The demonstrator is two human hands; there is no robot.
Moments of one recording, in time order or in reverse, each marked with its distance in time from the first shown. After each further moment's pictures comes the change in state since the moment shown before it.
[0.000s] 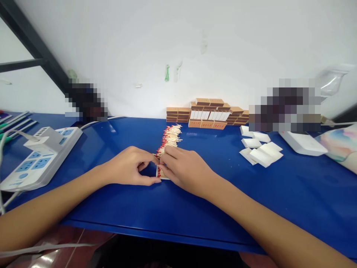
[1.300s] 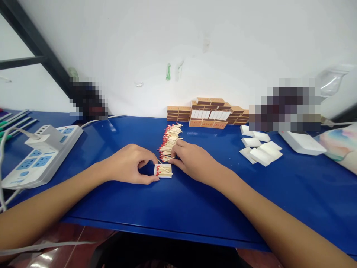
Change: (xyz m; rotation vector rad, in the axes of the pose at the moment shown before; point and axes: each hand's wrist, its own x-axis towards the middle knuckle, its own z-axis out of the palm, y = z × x) left_hand 0.000 -0.002 -0.005 0.099 -0.053 -0.003; right_hand 0.004 0.026 -0.003 0.112 -0.229 0.249
